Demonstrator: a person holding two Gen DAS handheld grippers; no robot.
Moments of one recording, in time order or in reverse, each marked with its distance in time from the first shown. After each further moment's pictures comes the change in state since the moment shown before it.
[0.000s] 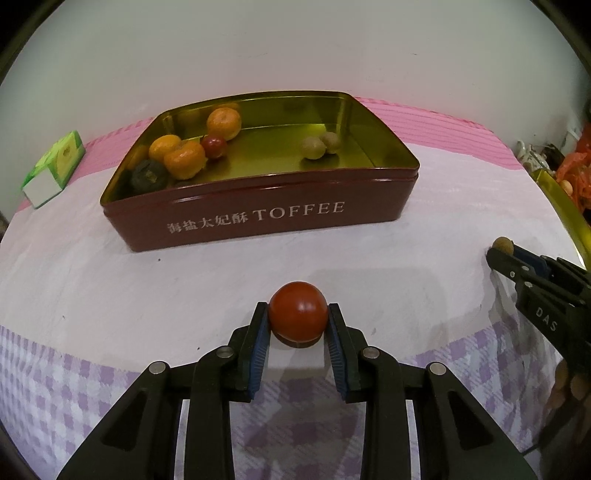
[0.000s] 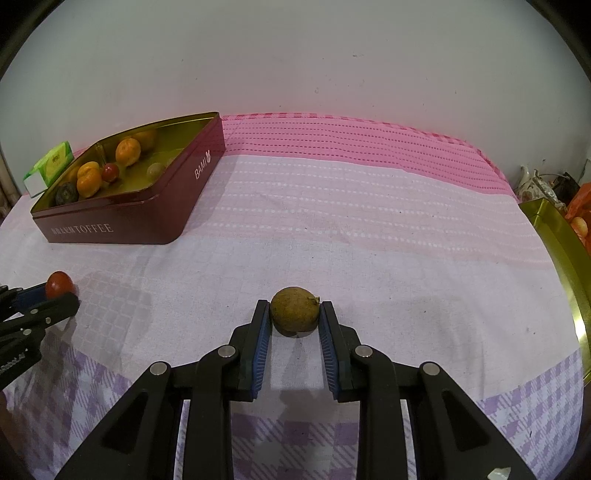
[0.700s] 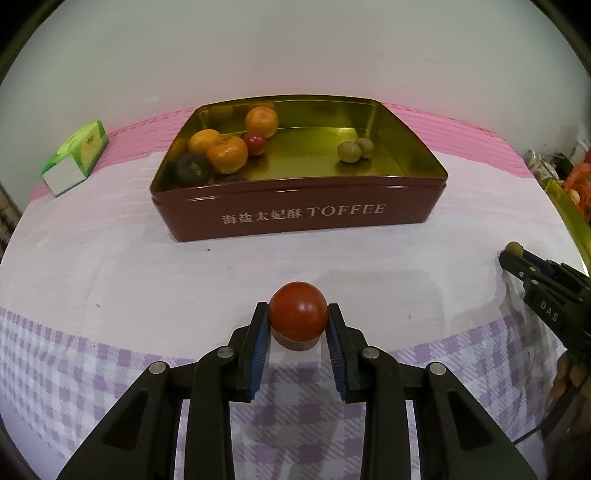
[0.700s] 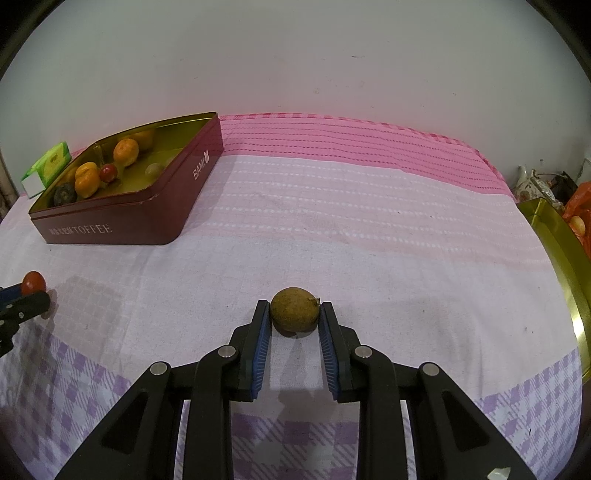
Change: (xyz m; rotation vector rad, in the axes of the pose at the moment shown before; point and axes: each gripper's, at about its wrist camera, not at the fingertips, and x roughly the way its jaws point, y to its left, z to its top) left arm -0.018 0.028 -0.005 -0.032 0.010 0.041; right arm 0.000 0.001 0.001 0.003 0.003 -0.010
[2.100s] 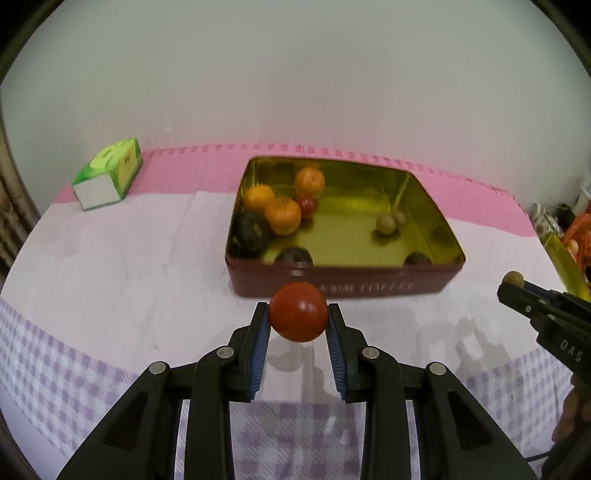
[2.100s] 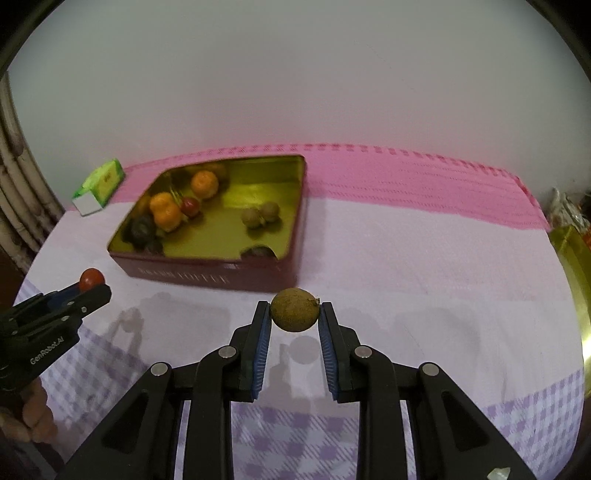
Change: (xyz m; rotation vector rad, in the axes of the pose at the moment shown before) left arm -0.042 0.051 0.033 -0.094 -0.126 -0.008; right arm -0.051 0.066 0.058 -0.024 0.002 0.169
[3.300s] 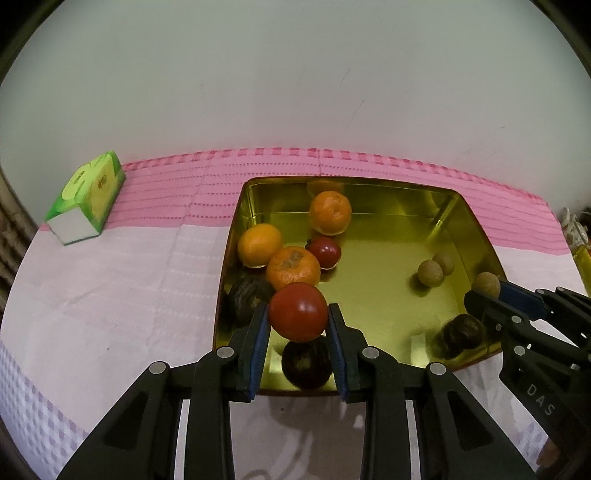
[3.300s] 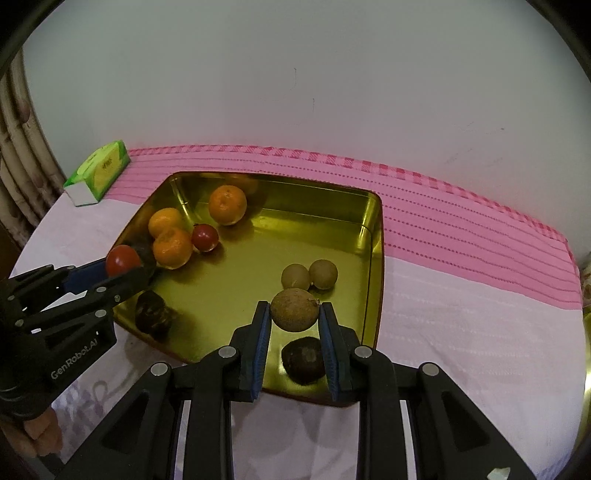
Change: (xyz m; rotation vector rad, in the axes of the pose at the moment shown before) left arm 0.079 0.001 0.061 0.023 0.074 0.065; right arm 0.084 0.044 0.063 -0.128 0.067 0.018
